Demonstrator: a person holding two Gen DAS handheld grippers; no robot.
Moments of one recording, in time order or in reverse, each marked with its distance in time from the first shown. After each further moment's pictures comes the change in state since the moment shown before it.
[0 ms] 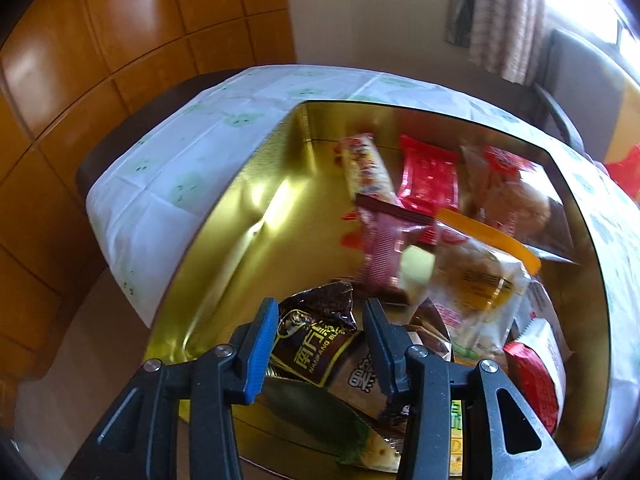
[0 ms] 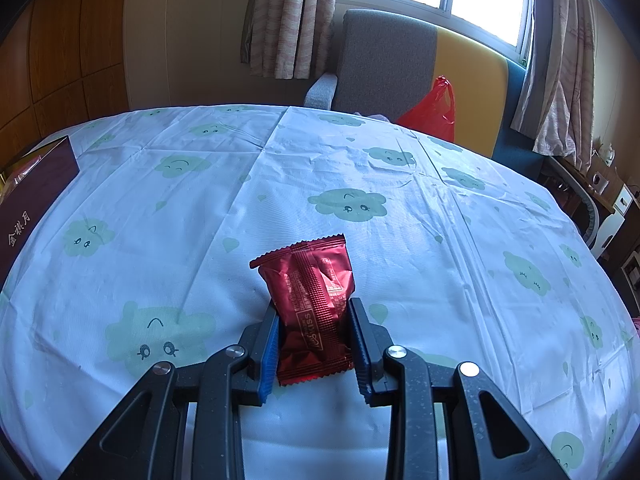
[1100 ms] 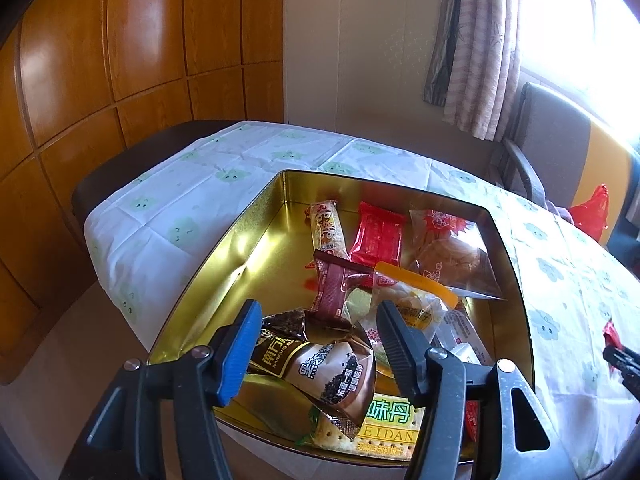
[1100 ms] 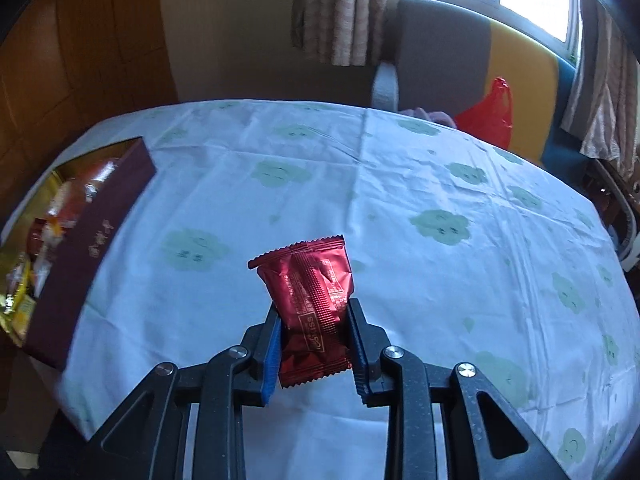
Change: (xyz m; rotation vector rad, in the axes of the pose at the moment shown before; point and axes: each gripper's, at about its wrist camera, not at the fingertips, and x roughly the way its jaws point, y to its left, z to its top) left arm -0.062 -0.005 -0.006 -0.036 -0.205 -0.099; right arm -0.046 0.077 0.041 -0.070 0.078 0.240
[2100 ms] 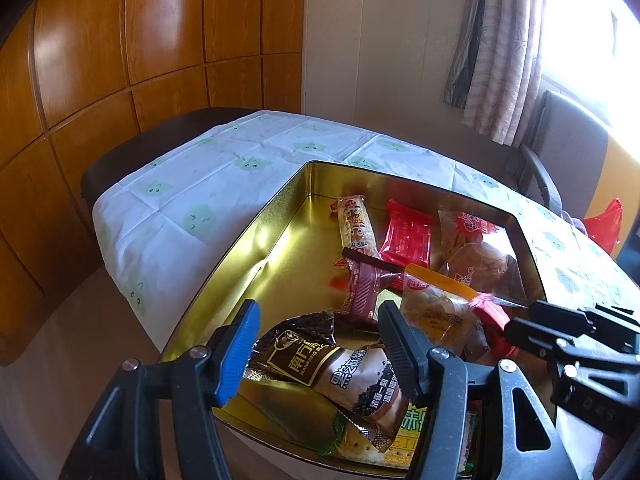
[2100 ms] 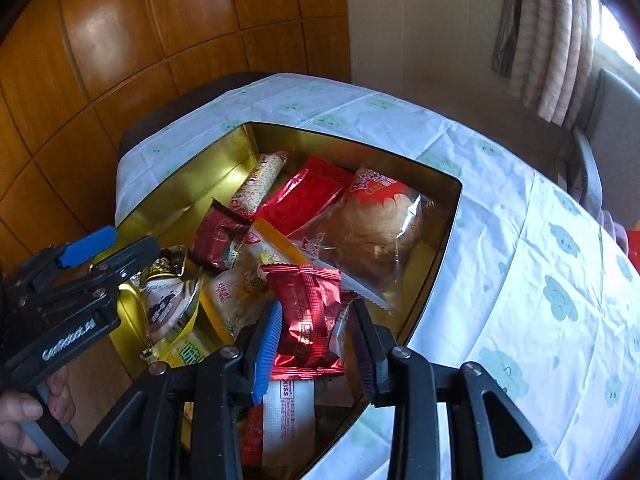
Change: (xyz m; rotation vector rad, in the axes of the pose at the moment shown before) left arm 0.016 0.020 0.000 -0.054 0.025 0.032; right arm 0.033 0.205 0.054 -0.387 0.069 0.377
